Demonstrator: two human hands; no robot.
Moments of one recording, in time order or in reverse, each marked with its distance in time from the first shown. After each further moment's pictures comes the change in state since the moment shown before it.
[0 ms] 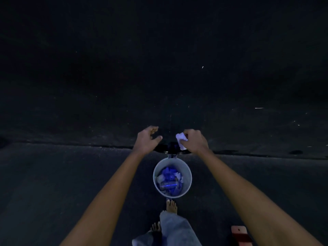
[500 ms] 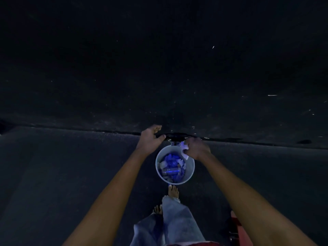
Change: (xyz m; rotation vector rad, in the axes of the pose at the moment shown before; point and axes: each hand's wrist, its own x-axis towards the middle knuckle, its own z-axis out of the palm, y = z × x) left_hand -0.001 -0.031 0.025 0.023 -0.053 -0.095; right_hand 0.006 0.043 0.060 -0.281 -0.263 0.049
